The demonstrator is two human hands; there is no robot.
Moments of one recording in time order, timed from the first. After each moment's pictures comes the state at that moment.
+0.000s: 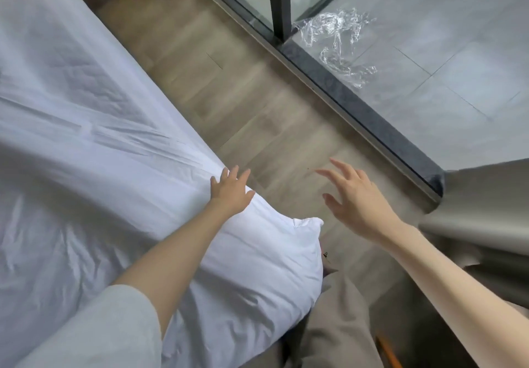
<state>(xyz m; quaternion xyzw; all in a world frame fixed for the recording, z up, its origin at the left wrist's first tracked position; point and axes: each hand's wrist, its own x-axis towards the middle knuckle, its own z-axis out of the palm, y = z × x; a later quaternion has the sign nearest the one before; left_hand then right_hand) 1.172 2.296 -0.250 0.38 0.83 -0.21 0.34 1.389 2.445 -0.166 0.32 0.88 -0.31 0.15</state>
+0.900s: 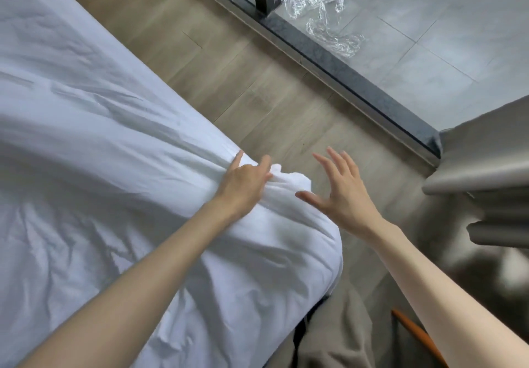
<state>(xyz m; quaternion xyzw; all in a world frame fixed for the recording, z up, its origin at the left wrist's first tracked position) 1.215 2.207 -0.280 0.58 0.78 0.02 0.23 1.404 2.304 -0.276 0.41 0.84 -0.36 0.03</state>
